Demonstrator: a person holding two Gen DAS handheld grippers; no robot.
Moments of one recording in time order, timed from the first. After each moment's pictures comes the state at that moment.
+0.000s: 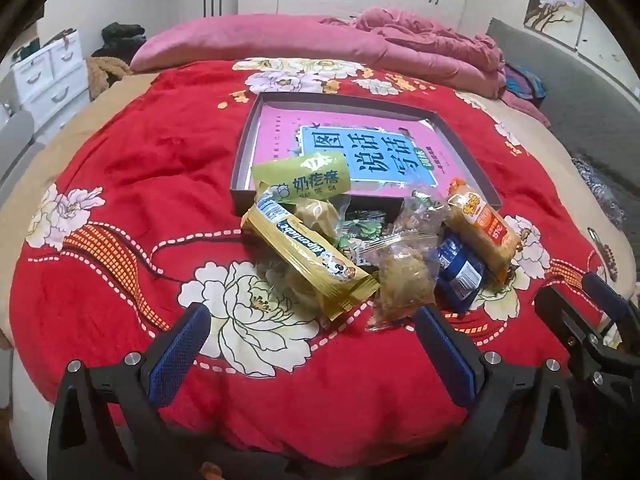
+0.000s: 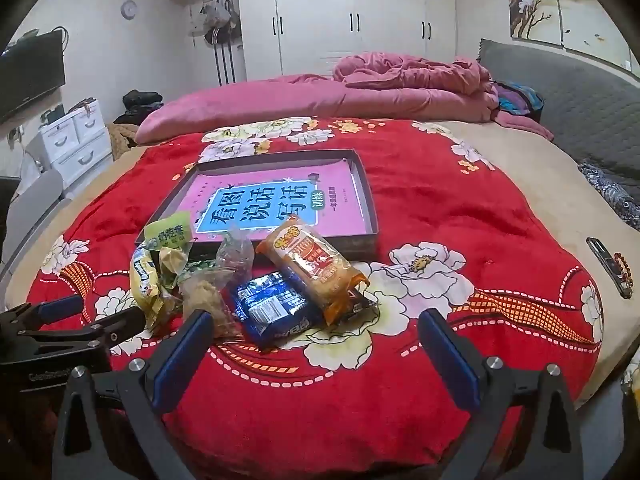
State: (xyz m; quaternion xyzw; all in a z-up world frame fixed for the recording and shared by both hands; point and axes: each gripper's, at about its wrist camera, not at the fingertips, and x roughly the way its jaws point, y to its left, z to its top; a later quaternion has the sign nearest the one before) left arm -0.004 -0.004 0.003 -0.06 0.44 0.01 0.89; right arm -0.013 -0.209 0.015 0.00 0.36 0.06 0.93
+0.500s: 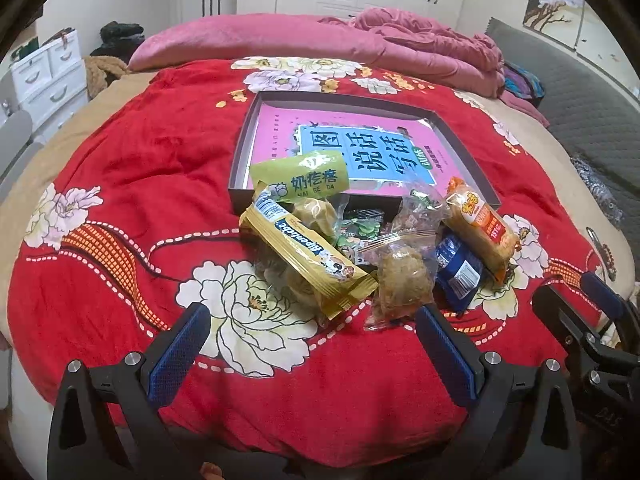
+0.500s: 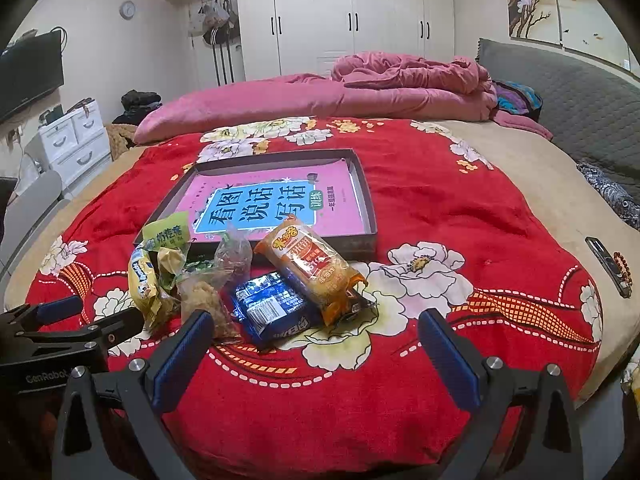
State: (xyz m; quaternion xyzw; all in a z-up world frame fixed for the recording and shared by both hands) left arm -0.003 -0.004 0.003 -0.07 0.44 0.01 0.89; right arm -0.013 -0.209 0.016 0.00 0.36 0.06 0.93
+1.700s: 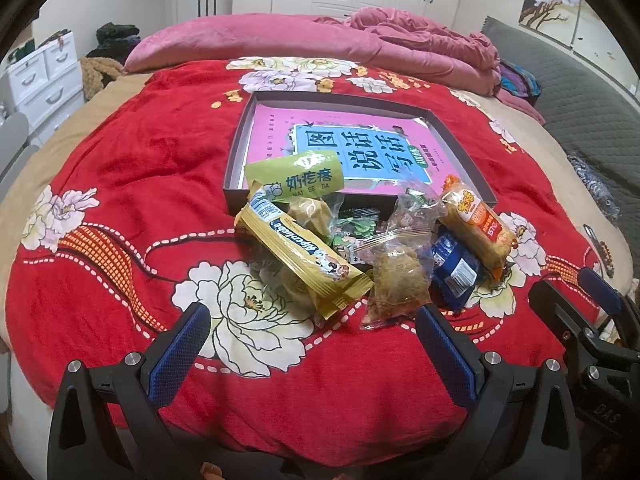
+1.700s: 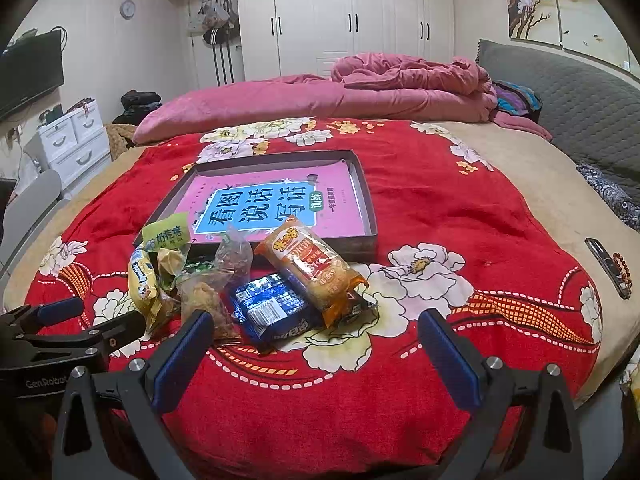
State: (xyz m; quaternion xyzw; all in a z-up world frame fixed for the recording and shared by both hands) left arm -0.004 -0.007 0.002 -0.06 0.44 0.00 0.89; right arm -0.012 -0.208 0.016 -0.01 0.36 0.06 0.93
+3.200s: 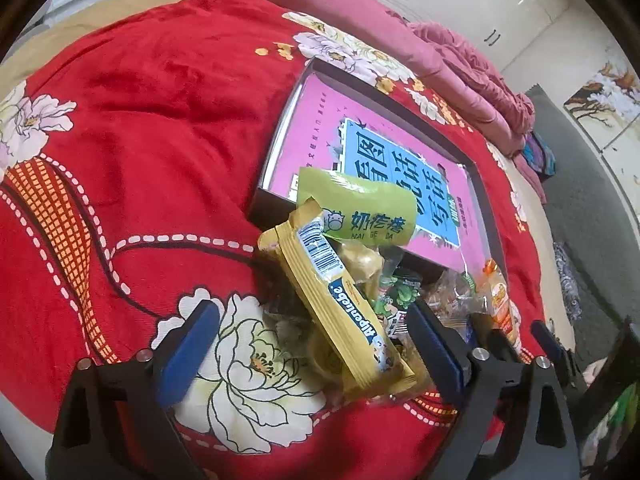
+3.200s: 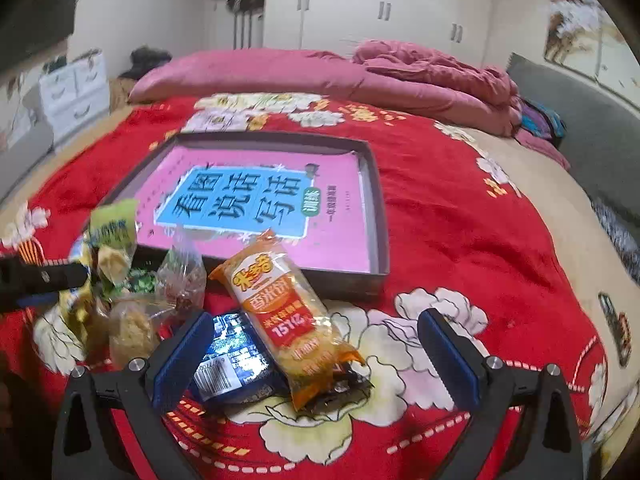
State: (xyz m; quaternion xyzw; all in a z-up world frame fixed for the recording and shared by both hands) left arm 0.064 0.056 -0.035 -0.27 0.47 0.00 0.84; right arm 0.074 -0.190 -0.017 -0.10 0.39 0.08 0.91
